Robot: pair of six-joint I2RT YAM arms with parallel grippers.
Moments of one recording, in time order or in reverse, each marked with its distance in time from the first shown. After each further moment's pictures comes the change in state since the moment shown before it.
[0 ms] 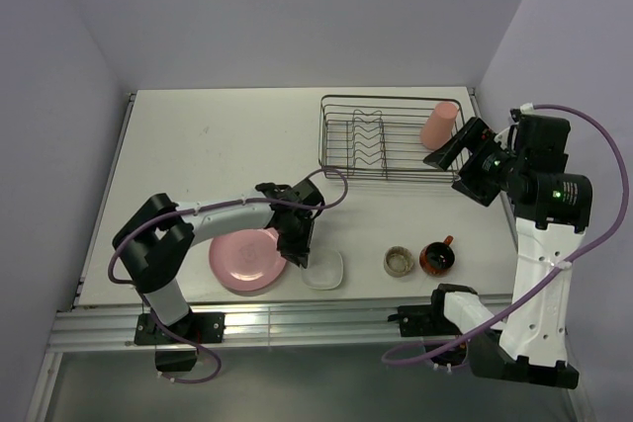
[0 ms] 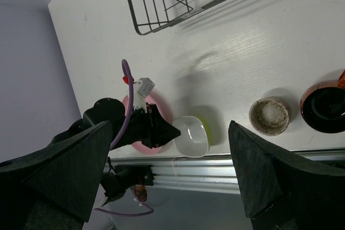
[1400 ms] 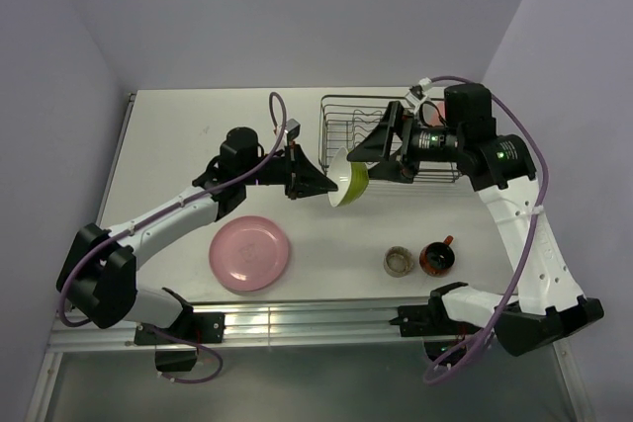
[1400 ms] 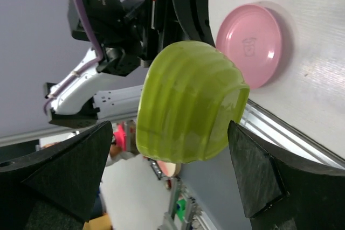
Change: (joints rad) left arm 0.294 -0.309 -0.158 1.034 0.658 -0.718; right arm 0.418 0.168 -0.068 0.364 -0.433 0.187
